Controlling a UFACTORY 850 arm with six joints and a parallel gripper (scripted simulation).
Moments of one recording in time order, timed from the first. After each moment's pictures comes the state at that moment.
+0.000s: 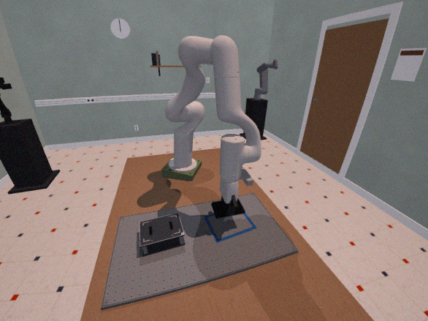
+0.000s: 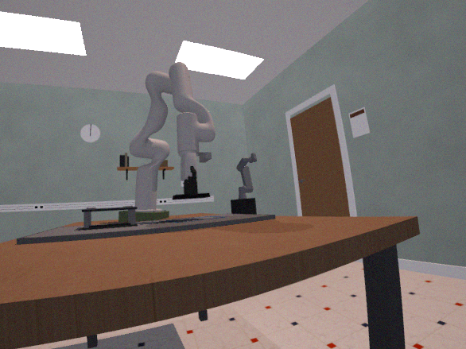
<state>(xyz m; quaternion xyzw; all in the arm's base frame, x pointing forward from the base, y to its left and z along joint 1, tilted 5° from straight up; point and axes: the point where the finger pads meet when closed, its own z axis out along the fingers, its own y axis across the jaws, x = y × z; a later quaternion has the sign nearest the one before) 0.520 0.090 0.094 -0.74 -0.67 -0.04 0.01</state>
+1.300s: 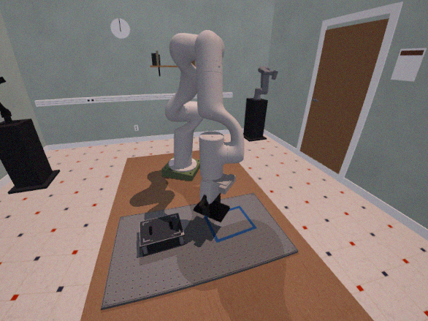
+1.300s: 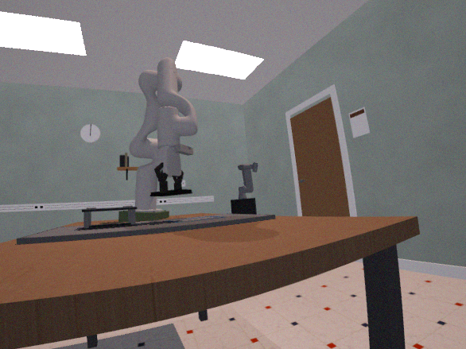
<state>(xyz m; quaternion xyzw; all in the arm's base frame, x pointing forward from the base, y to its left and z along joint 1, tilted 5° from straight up) 0.518 0.015 0.105 -0.94 -0.35 -0.04 0.03</state>
